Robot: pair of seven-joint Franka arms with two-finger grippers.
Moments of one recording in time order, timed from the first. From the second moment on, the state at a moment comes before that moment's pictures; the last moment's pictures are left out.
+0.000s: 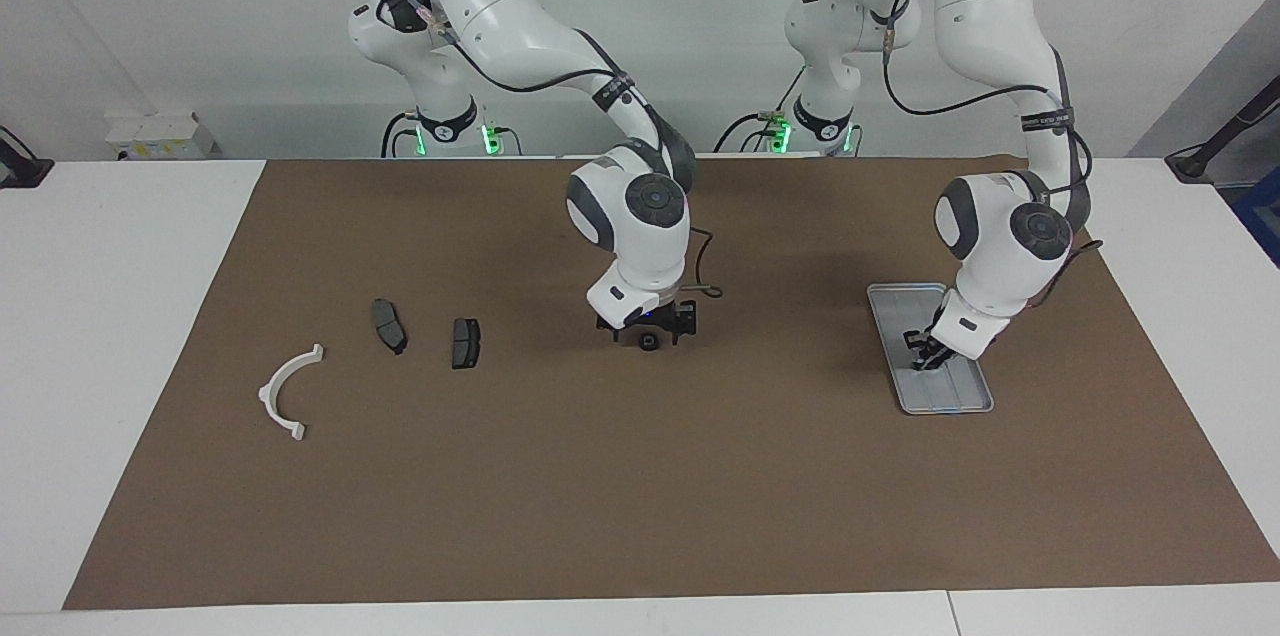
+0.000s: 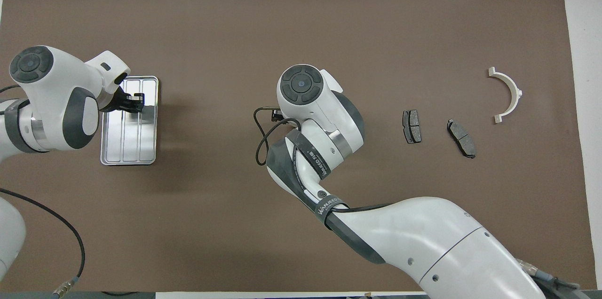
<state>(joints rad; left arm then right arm) -0.05 0.36 0.02 -1.93 0.02 2.29 -0.03 0.49 0.61 0.13 -1.52 -0.07 2.12 0.76</state>
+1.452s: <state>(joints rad) -0.05 0.20 -0.01 -1.82 0.02 2.02 -0.10 0.51 0.58 0.13 -1.61 -0.07 2.17 0.78</state>
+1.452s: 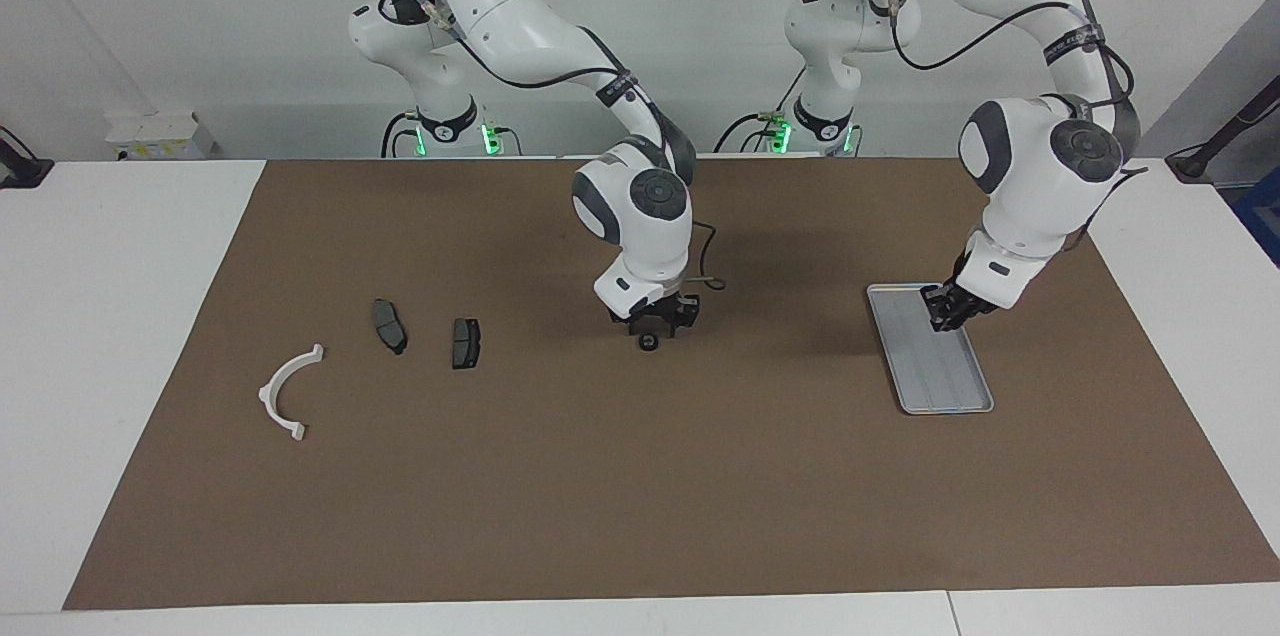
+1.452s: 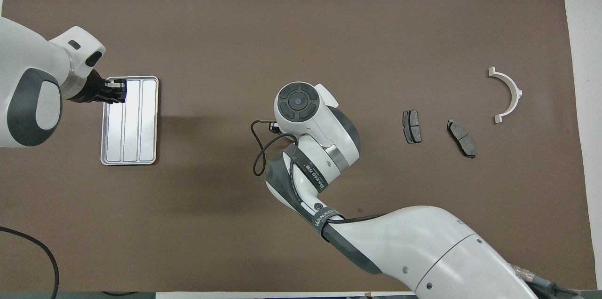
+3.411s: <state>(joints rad) -0.37 0.19 -0.04 -1.77 -0.01 2.02 -0.62 0.09 0.38 0.11 -1.52 -0.07 1.88 0.17</state>
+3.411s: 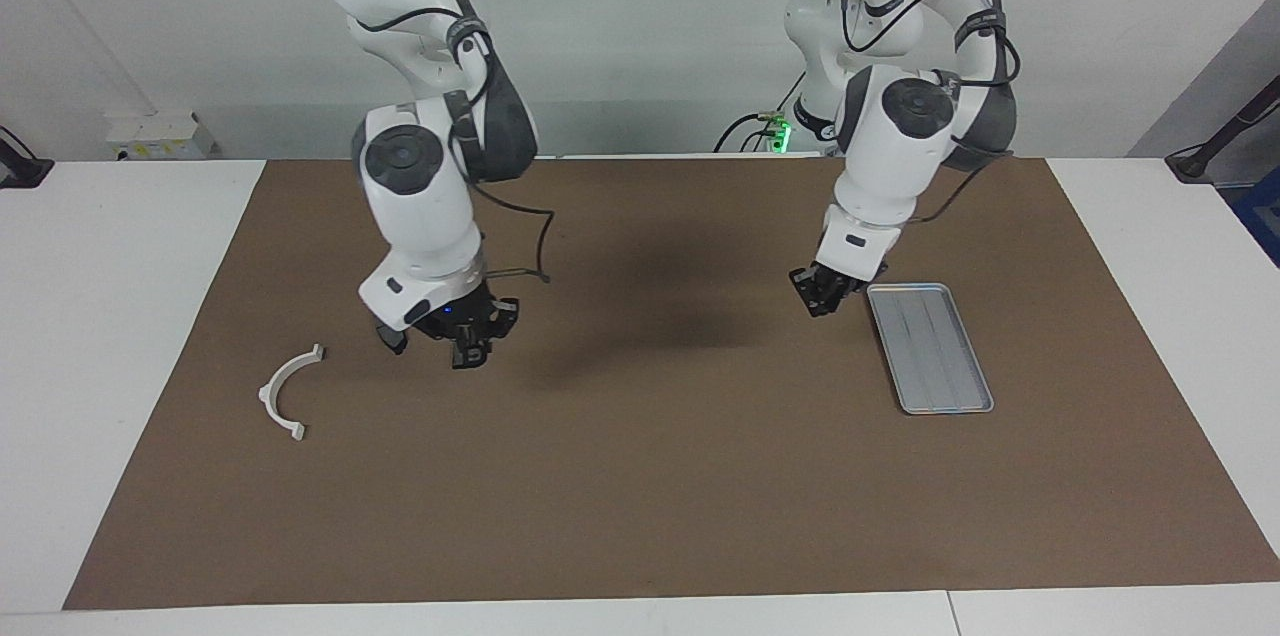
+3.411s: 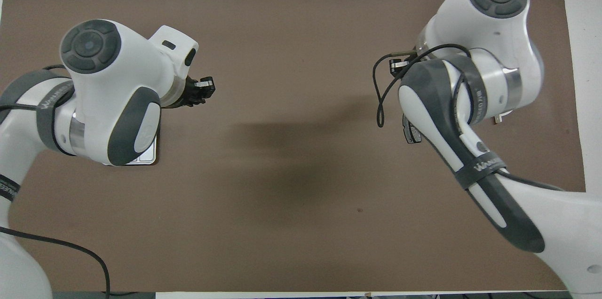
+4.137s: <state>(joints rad) -0.64 0.51 -0.04 -1.58 -0.01 2.15 -0.99 -0.11 0.35 0.11 -1.78 -0.07 2.12 -0.15</state>
